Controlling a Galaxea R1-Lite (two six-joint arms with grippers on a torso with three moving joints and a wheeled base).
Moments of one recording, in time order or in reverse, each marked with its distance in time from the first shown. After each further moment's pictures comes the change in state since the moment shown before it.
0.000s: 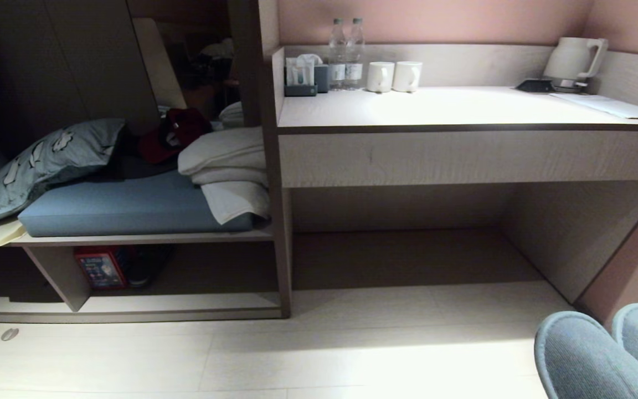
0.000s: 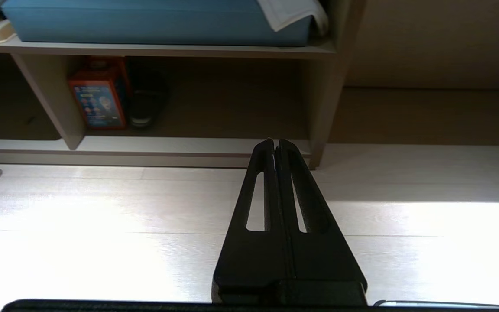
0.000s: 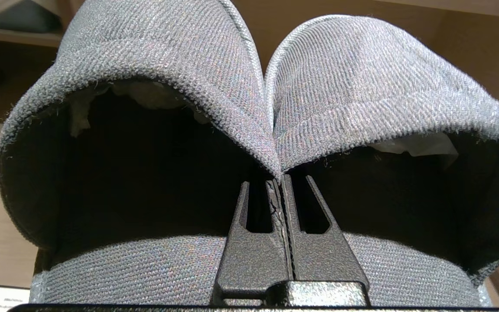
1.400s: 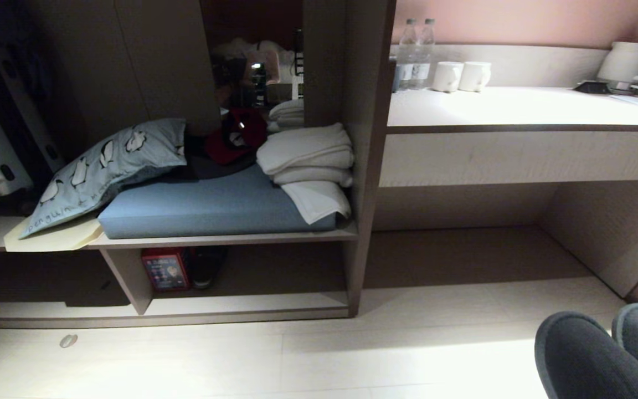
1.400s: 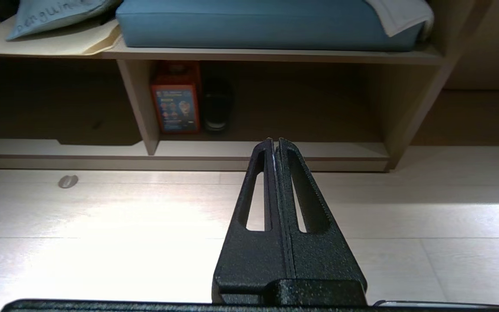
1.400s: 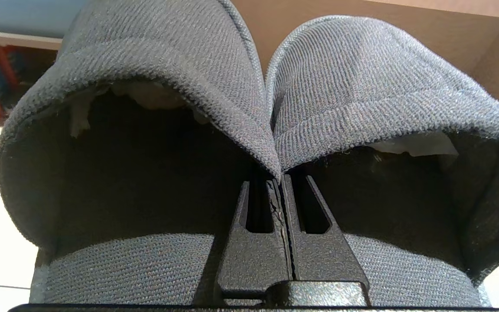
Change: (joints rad) left arm 0.000 0.000 0.000 0.001 0.000 -0.001; right arm 0.000 0.000 0.000 0.000 0.000 0.000
